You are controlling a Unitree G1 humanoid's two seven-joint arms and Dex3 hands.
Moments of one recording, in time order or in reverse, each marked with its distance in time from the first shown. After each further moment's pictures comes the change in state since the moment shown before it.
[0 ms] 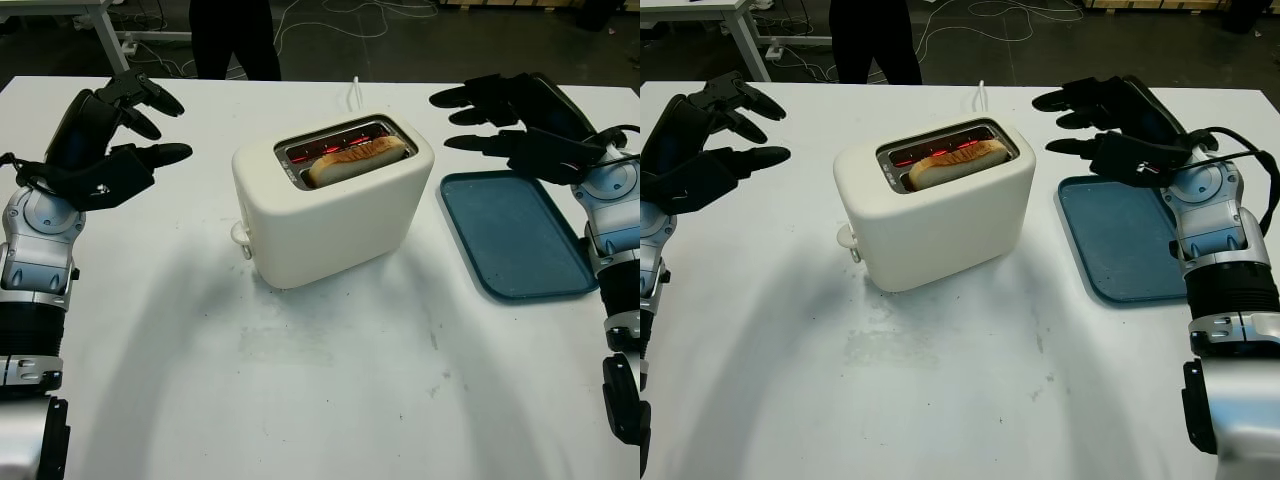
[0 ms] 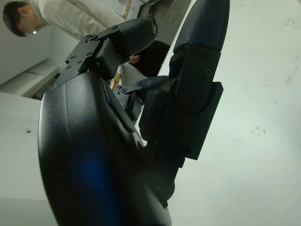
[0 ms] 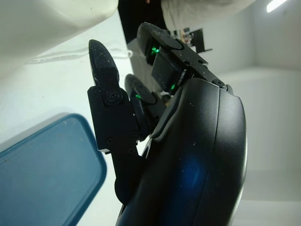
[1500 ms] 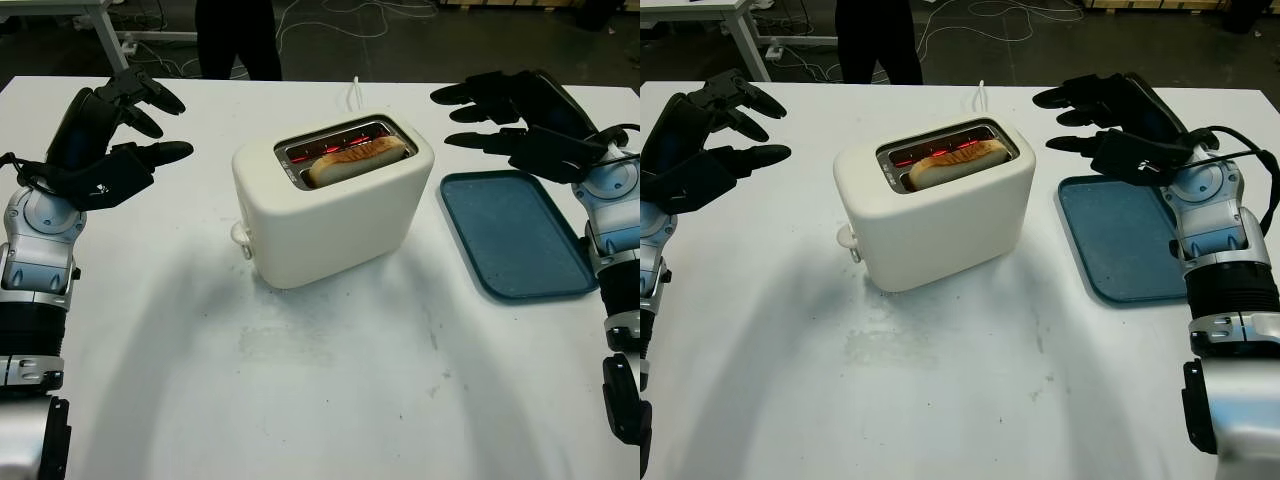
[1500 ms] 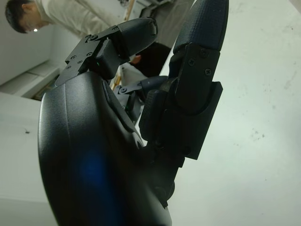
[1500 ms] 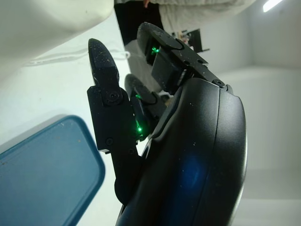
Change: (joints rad) left arm 0.000 -0.003 0.001 -0.001 -0.017 -0.009 0.001; right arm 0.000 0.000 -0.001 -0.019 0.007 0.010 -0.008
